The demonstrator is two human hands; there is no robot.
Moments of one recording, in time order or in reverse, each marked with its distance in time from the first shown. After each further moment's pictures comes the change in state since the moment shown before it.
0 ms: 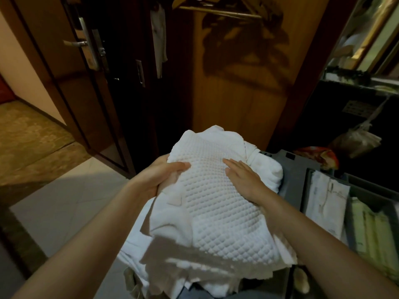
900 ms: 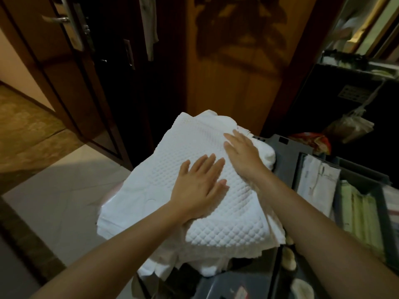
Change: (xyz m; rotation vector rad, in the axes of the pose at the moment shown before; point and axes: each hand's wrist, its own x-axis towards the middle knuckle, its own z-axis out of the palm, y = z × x) left_hand -0.014 -0.063 0.090 1.363 0.093 0.601; right_hand 0.003 0.002 -0.012 -0.026 0.244 0.019
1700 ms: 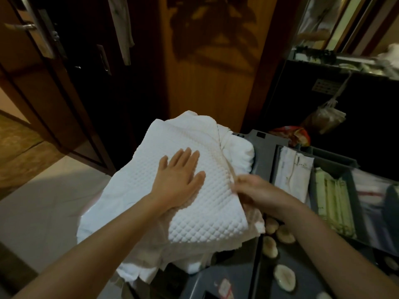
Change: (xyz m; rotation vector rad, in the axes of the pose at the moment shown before) left_hand 0.019 -0.003 -0.002 0.048 -0.117 -0.082; right_hand -0.107 0.034 -0.039 0.799 -0.390 0.334
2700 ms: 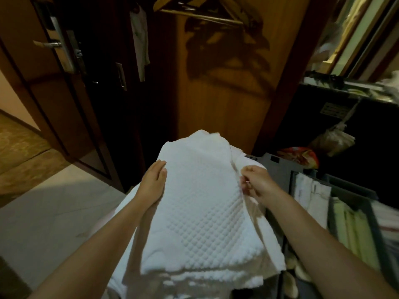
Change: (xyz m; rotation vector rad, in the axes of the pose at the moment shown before) left_hand 0.040 -0.110 0.016 -0.687 0.263 -0.319; right_hand 0.078 -0.054 0.003 0.198 0.369 0.047
